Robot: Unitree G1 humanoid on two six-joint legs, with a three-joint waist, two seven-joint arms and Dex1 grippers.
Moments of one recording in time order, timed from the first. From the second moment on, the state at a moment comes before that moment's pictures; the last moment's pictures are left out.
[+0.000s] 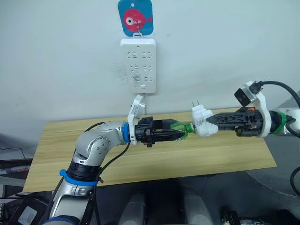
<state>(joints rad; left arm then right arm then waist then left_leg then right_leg) -0.52 0.40 -0.09 -0.20 -0.84 0.84 -1.03 -0.68 -1.03 0.03 0.17 1.94 1.47 0.39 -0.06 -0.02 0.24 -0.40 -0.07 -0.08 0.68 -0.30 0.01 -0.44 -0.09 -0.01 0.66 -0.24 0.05</state>
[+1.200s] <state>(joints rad) -0.55 0.35 -0.11 -0.19 -0.82 0.83 -0.99 -0.46 -1.10 0.04 -0.17 1.90 1.43 0.45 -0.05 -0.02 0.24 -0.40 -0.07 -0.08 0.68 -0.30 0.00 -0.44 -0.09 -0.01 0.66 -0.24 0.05</state>
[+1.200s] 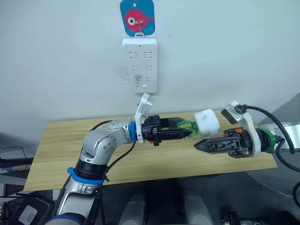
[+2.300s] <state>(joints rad) -0.55 0.46 -0.08 -0.16 -0.86 0.89 -1.02 -0.49 -0.78 -0.10 -0.22 1.44 1.46 0.64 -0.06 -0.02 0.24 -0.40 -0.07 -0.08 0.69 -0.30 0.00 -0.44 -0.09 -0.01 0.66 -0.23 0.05</state>
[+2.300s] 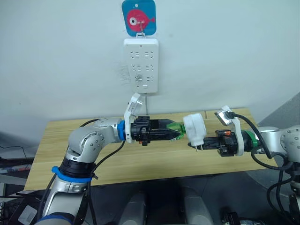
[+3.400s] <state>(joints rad) -0.50 0.47 -0.12 -0.25 -0.85 0.89 -1.04 -0.76 -0.75 0.04 0.04 1.24 1.33 0.61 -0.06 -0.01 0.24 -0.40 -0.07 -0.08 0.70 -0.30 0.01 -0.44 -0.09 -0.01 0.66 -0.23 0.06</state>
